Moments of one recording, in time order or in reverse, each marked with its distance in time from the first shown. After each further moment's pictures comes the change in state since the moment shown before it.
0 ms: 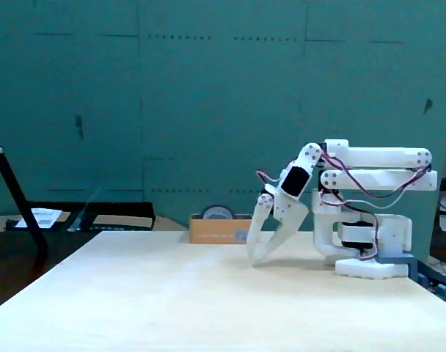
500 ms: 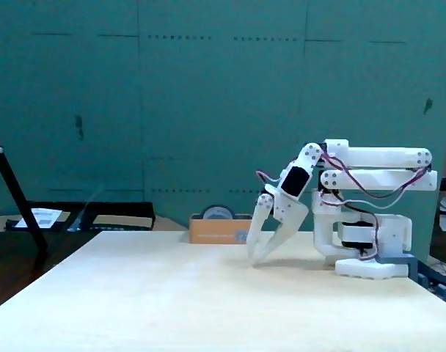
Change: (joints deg) arm 0.0 0.0 0.0 0.0 0.0
